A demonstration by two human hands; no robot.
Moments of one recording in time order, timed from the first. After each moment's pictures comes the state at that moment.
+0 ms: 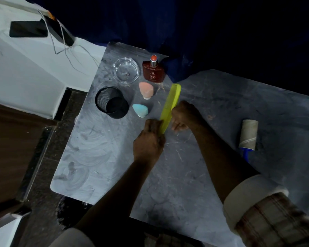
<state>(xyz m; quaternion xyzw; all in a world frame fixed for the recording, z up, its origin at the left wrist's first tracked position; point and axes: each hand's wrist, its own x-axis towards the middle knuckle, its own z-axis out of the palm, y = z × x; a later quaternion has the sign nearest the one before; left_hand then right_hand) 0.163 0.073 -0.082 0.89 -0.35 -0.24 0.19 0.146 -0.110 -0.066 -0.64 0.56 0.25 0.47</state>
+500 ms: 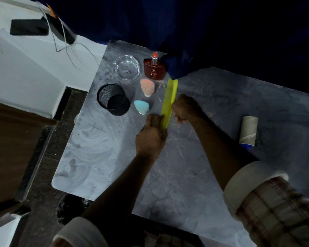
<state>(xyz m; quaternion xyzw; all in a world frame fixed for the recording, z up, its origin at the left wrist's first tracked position) 0.165 0.067 -0.085 0.88 -0.35 -0.24 0.20 0.148 -0.112 -0.059 -0.72 0.54 0.19 0.40</state>
